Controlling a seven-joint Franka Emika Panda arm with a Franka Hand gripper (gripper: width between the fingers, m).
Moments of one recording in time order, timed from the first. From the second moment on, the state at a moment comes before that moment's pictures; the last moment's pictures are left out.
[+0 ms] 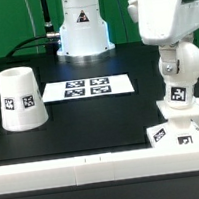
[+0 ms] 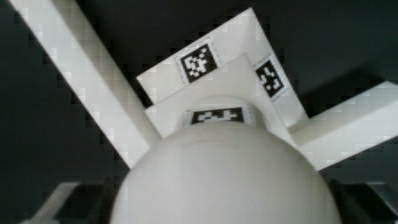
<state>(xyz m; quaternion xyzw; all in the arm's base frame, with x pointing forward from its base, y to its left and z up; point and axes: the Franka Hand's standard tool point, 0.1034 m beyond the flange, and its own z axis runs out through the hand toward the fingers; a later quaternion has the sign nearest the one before) 0.618 0.091 0.119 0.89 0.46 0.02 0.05</state>
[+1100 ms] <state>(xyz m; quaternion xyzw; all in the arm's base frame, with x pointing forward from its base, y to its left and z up) 0.620 0.087 0.117 1.00 0.02 0.06 0.00</state>
